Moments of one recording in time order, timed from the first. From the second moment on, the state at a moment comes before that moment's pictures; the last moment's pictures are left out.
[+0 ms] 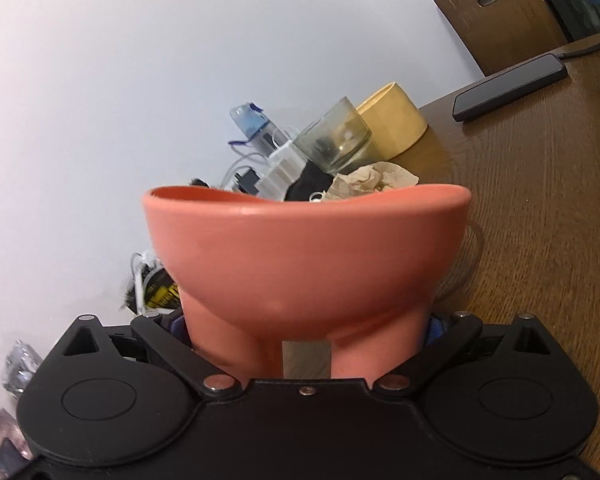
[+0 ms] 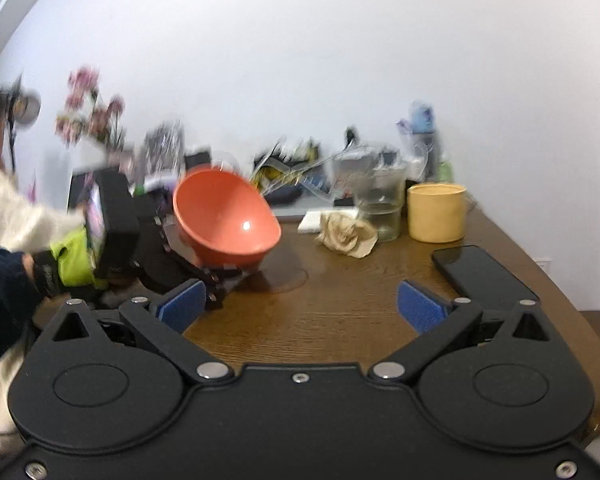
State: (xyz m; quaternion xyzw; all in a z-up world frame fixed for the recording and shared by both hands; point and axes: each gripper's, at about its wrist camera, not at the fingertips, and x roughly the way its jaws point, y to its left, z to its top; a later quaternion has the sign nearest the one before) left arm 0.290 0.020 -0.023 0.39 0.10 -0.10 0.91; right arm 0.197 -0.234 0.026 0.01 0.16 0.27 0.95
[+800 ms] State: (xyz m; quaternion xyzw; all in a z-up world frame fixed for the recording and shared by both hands) left arm 0.309 0.022 -0.020 0.36 0.15 -0.12 0.91; right arm 0.439 -0.148 0.001 -0.01 0.27 0.16 0.95
